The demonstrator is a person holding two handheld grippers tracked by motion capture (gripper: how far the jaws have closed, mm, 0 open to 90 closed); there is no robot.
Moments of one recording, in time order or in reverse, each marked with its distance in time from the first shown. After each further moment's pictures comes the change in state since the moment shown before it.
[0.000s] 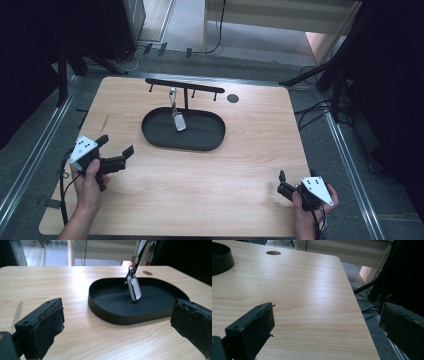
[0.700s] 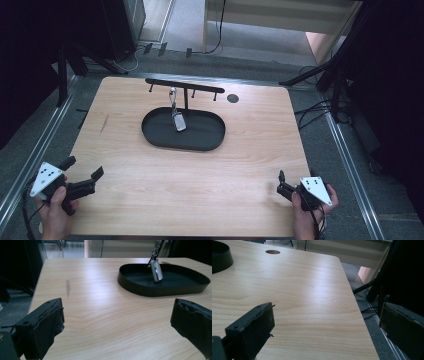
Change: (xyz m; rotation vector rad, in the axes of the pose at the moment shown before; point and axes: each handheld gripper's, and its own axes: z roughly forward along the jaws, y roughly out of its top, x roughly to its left) left arm 0.042 -0.045 -0.074 -0.013 0.108 0.028; right arm 0.002 0.000 0.000 0.002 -0.010 -0.016
